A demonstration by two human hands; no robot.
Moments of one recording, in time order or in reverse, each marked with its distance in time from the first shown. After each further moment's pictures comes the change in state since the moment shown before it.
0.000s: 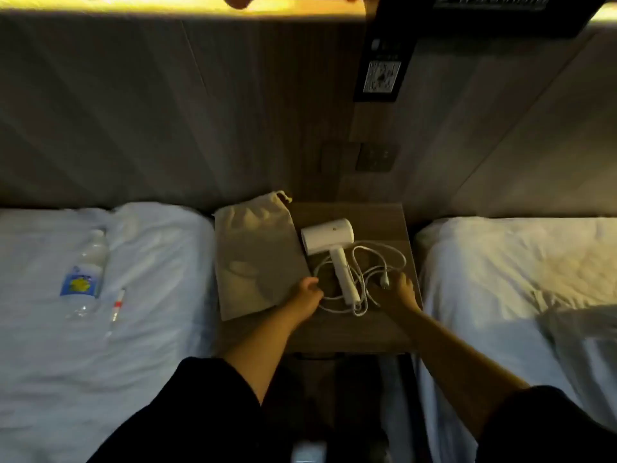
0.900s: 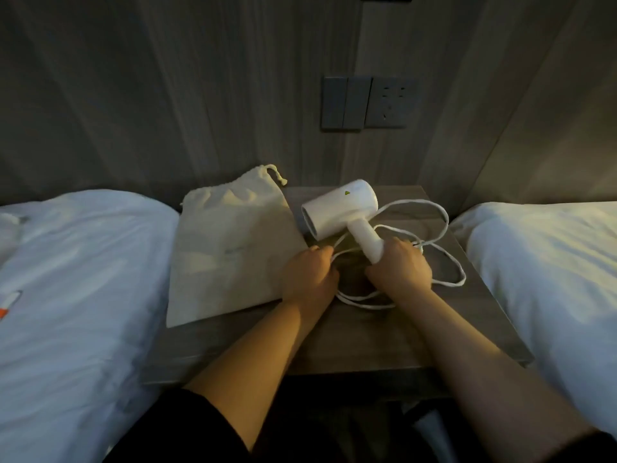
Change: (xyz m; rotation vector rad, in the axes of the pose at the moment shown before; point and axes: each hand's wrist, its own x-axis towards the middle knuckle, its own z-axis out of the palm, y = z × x) left_hand 0.134 -0.090 0.053 0.517 0.604 0.795; right_hand 0.075 0.021 0.108 -0.303 0.497 -0.334
